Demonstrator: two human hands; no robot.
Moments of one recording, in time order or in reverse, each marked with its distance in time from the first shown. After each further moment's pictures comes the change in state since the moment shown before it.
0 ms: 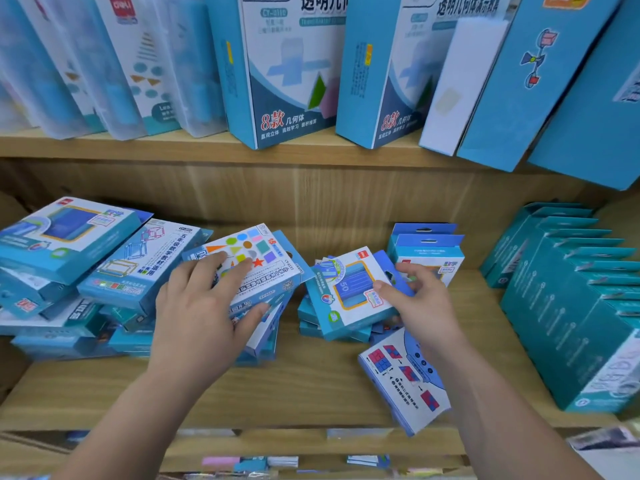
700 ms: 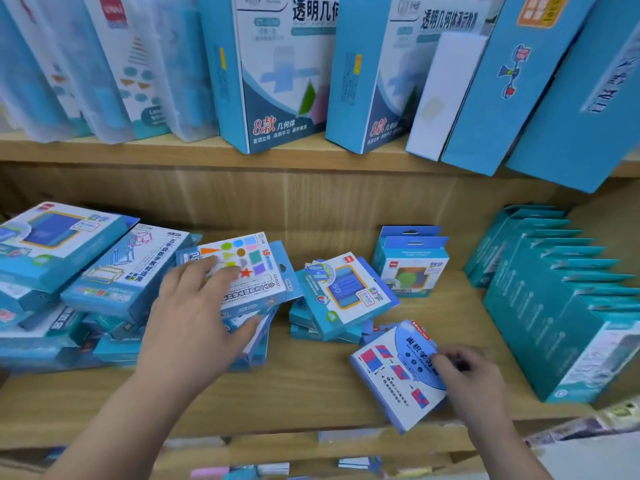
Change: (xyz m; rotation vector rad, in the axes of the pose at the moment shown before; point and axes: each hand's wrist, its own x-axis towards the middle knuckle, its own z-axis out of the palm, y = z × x) left_hand 0.002 0.002 -0.010 -0.042 -0.095 -0.015; right_hand -0.042 0.097 -0.063 -0.238 0.317 0.088
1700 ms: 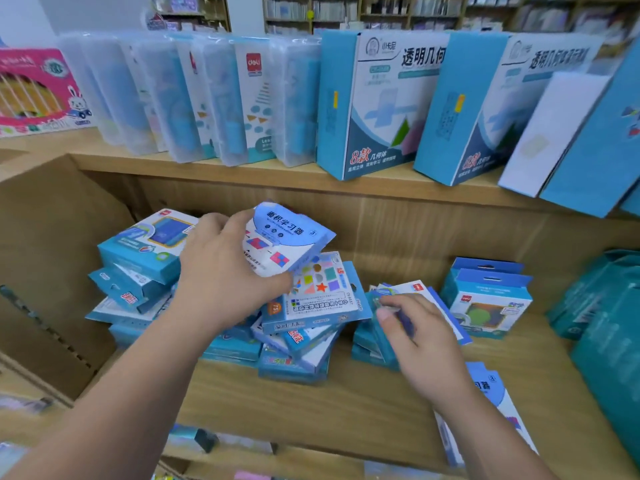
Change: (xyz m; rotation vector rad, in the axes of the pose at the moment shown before) left_hand 0.041 -0.035 -0.069 -0.201 0.113 -0.281; right_hand -0.041 -0.139 0.091 -0.064 -0.365 -0.726
